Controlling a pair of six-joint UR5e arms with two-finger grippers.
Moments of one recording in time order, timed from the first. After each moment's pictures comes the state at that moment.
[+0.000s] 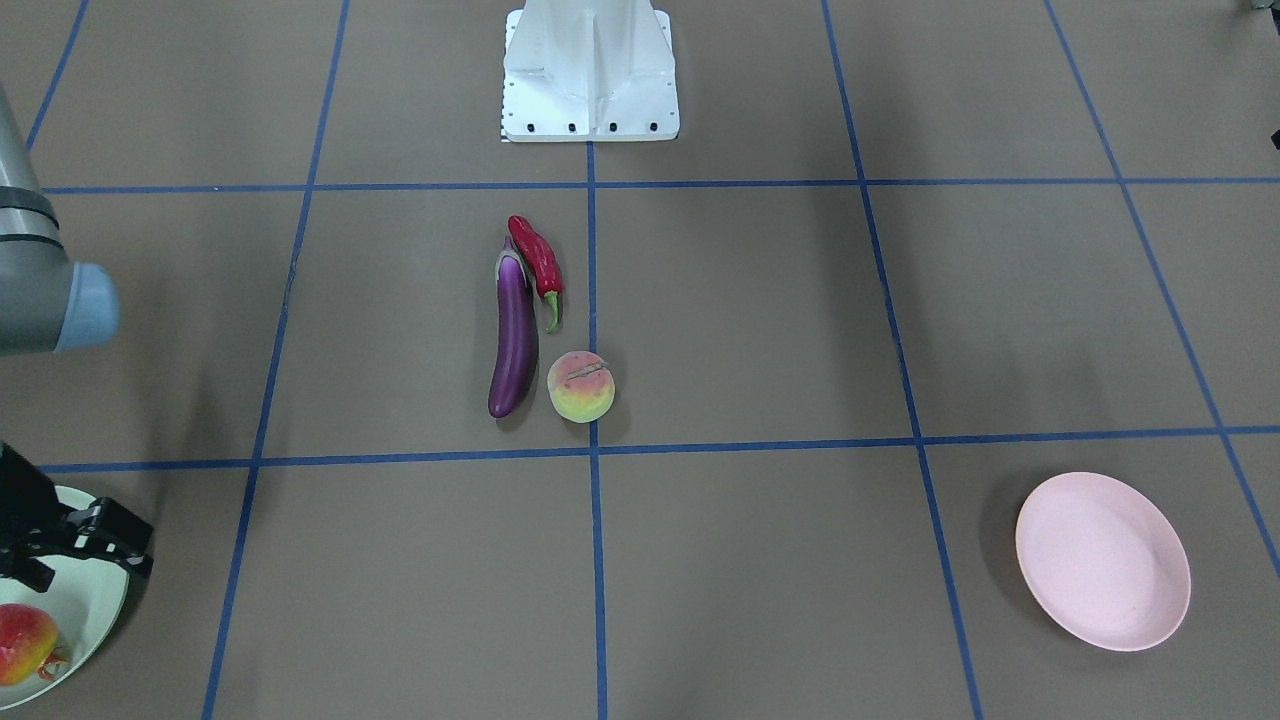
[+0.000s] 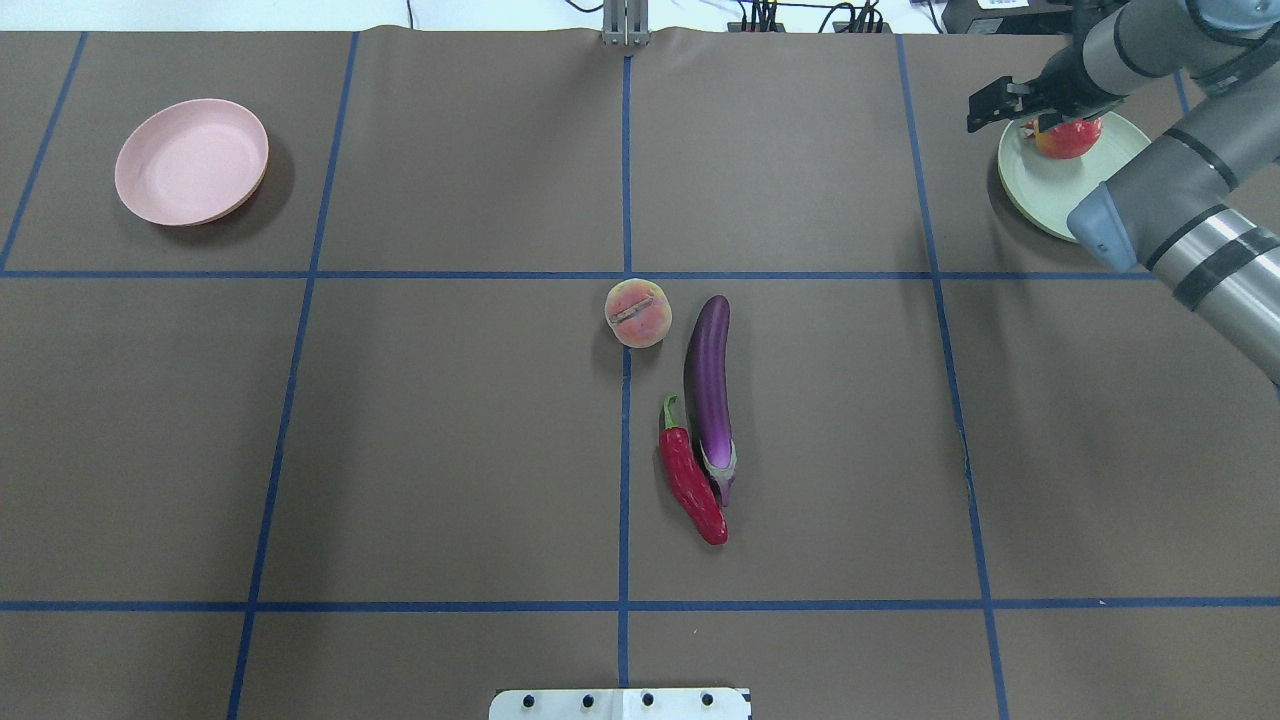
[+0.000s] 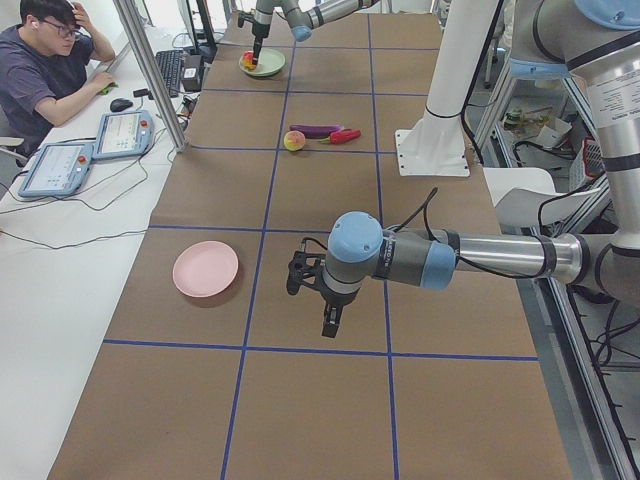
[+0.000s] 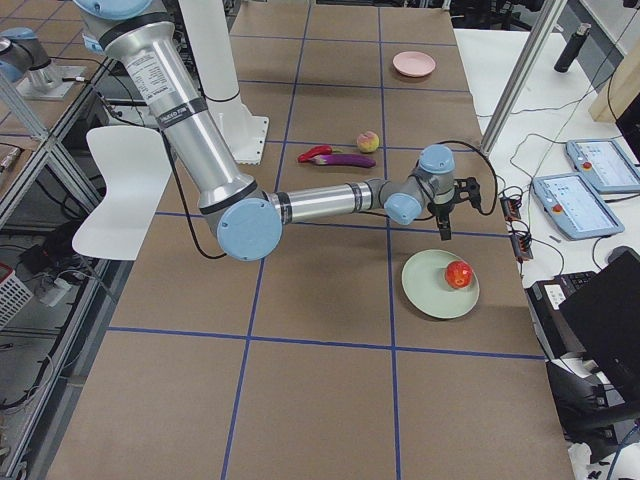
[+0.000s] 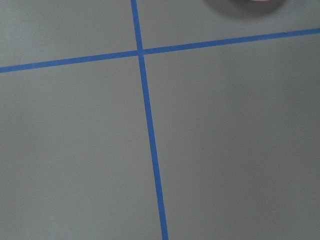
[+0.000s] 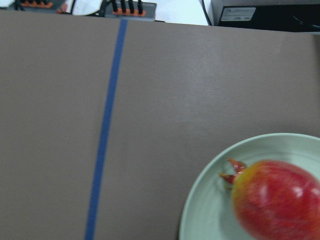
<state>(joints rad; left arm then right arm) -1.58 -1.21 -1.97 -1.72 -2.40 0.01 1.08 -1.06 1.25 -0.93 2.09 0.87</state>
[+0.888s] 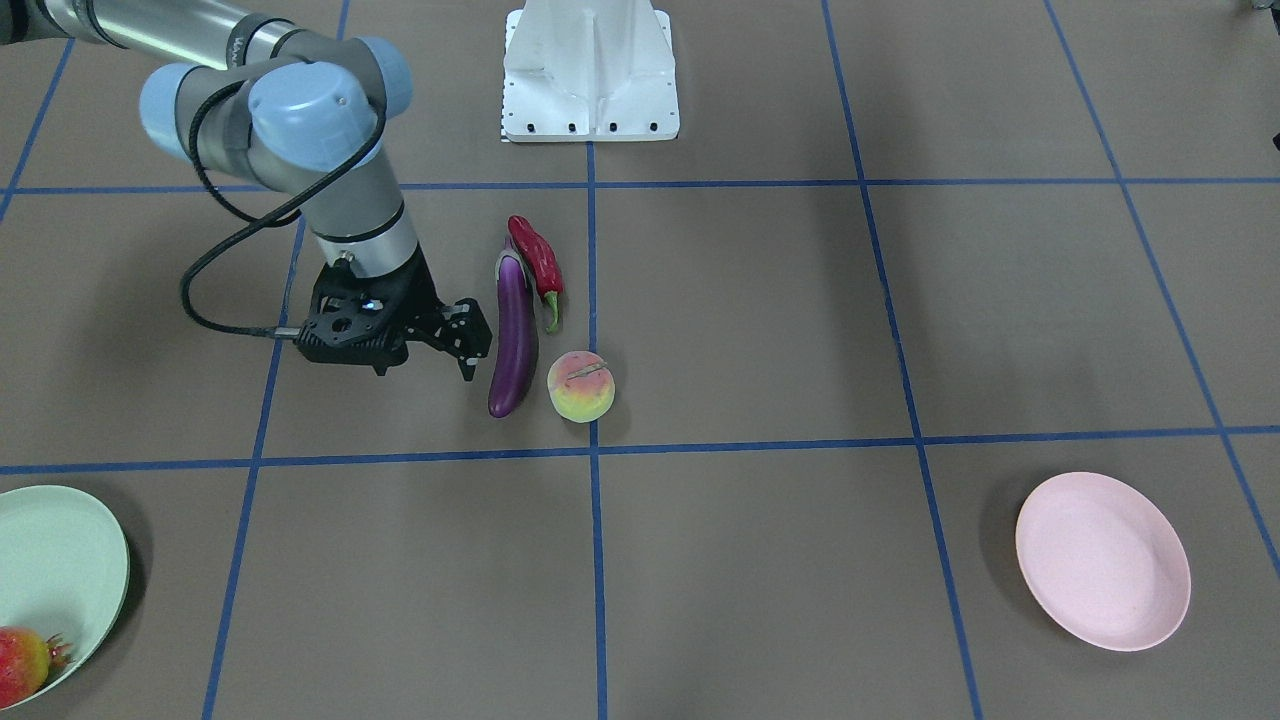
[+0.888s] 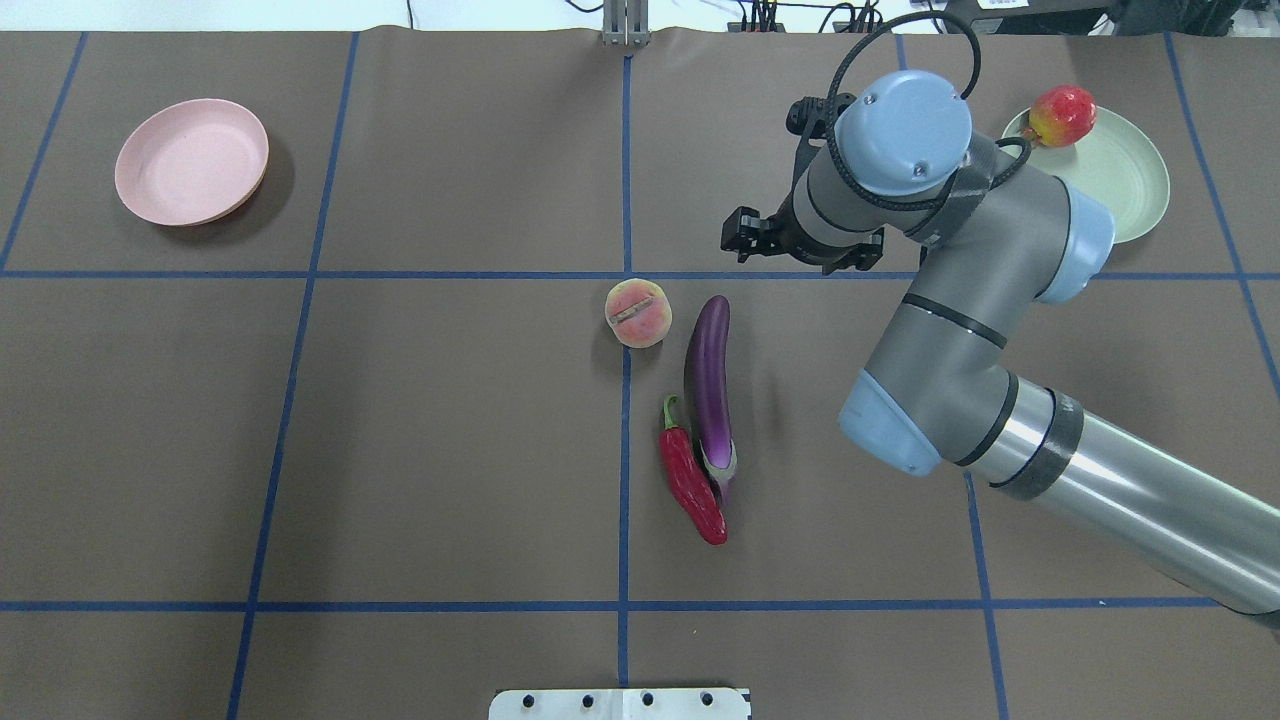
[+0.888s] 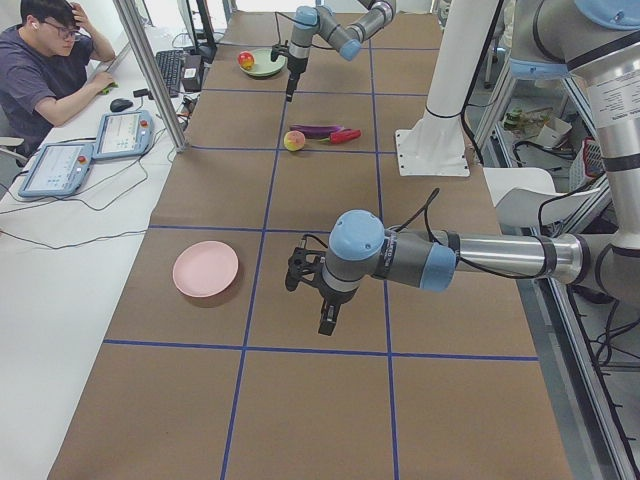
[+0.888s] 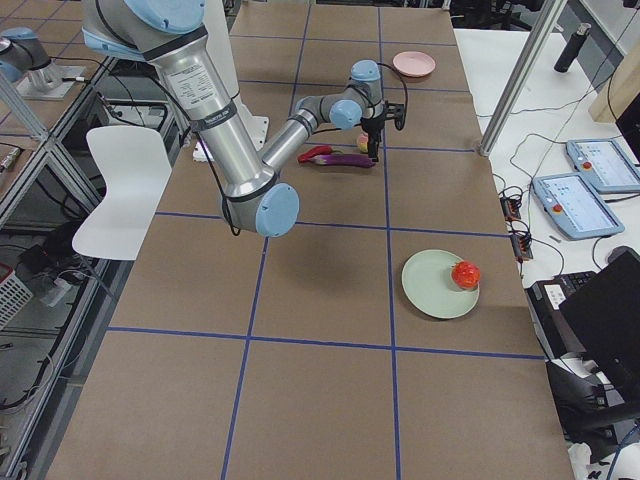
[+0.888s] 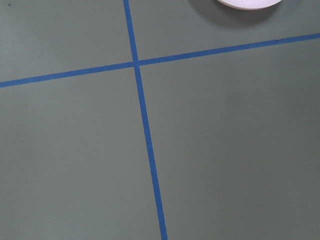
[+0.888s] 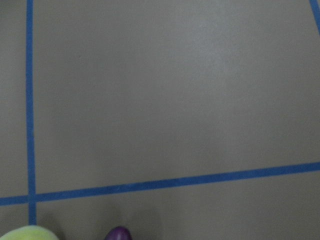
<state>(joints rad) -1.58 -1.21 -1.97 -1.76 -2.40 0.01 0.68 -0.97 1.72 -1.52 1.83 1.24</state>
